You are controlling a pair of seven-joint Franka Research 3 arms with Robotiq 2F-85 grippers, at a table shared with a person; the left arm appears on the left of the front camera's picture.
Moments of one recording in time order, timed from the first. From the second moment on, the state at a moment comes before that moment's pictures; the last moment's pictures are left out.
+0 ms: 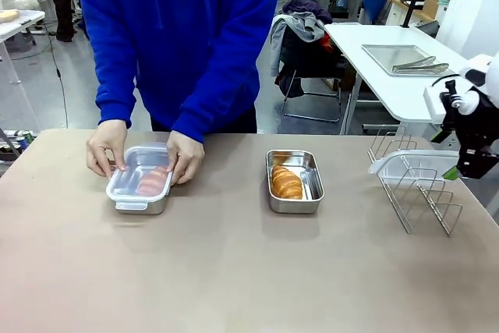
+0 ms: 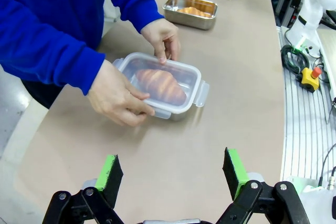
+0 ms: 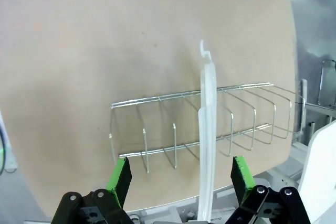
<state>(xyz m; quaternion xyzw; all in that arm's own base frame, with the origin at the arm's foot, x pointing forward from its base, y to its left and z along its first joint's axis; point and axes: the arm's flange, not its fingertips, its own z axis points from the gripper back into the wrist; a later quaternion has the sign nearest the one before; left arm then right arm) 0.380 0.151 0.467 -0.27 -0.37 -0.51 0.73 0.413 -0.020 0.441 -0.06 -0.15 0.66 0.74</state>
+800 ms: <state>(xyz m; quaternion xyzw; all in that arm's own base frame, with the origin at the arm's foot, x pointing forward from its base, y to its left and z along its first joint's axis) 0.380 0.151 0.467 -0.27 -0.37 -0.51 0.73 0.426 -0.018 0.424 -0.11 -0.17 0.65 0.73</state>
